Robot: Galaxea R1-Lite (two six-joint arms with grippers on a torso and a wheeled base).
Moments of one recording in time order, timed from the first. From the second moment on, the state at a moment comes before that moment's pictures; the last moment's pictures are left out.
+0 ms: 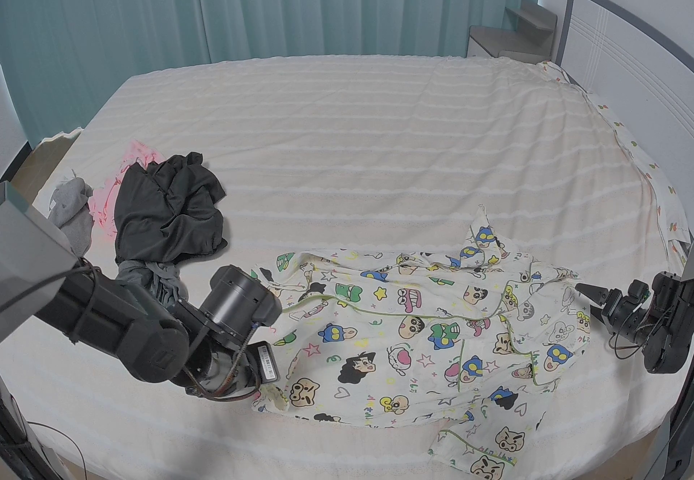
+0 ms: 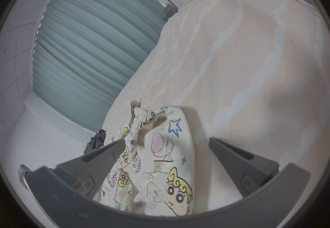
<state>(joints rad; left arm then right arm) -0.61 1.89 -0.81 0.04 0.23 -0.87 -0.42 2.32 -0.37 -1.55 0.72 0.57</state>
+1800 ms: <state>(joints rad) -0.33 1.87 -0.61 -0.30 0.04 -0.66 -0.42 2.32 -0.37 -1.55 0.72 0.57</state>
